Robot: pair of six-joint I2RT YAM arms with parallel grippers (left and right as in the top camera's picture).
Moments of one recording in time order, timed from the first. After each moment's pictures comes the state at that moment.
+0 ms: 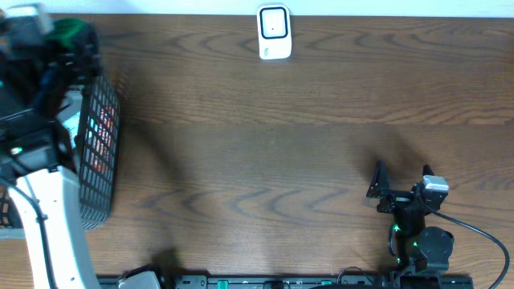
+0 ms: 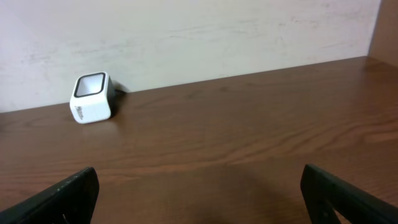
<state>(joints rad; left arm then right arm) 0.33 1.28 1.27 -0.17 0.45 -0.07 -0.03 0.01 0.01 -0.07 0.02 0.17</state>
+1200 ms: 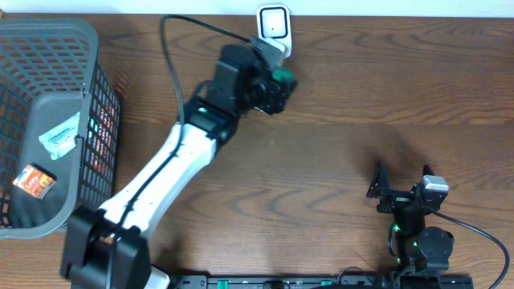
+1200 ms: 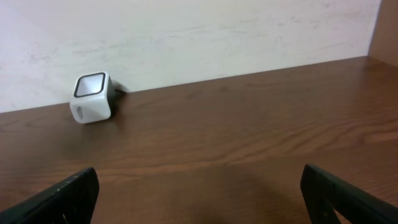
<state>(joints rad) -0.50 1.65 1.27 -0.17 0.23 -0.07 -0.03 0.01 0.01 -0.07 0.02 0.17</state>
